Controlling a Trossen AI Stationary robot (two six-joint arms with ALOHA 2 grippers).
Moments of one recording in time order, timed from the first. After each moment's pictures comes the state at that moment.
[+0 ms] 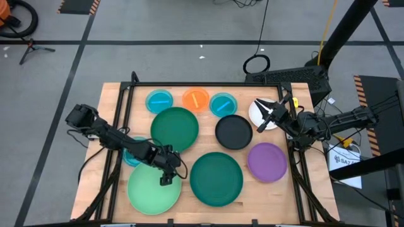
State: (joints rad) left arm -0.41 1.55 0.79 -0.34 -0.06 -0.47; right arm 0.21 0.64 0.49 0.26 0.91 -0.39
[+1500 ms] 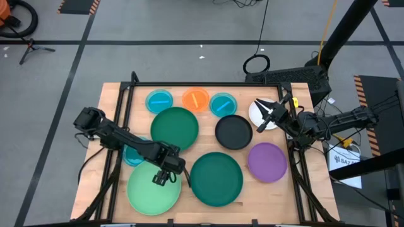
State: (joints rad) left arm -0.37 1.67 1.06 -0.75 0.05 0.00; right arm 0.21 0.64 0.49 0.26 0.91 -0.38
